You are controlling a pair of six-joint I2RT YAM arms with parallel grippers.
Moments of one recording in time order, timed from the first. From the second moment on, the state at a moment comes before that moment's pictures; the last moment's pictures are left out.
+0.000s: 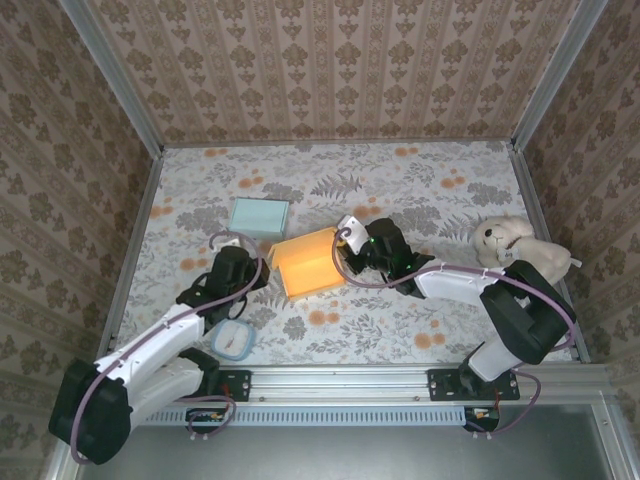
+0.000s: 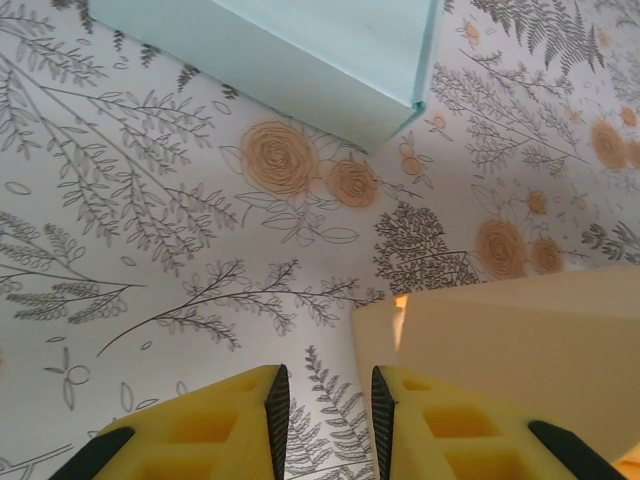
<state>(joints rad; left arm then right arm) -0.55 0.95 0.43 -0.20 -0.13 -0.74 0.65 1.54 0.71 0.34 -0.07 -0.22</state>
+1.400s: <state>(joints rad) -0.85 1.03 0.43 -0.17 -0.35 -0.75 0.85 1.53 0.63 0.40 0.31 -0.02</state>
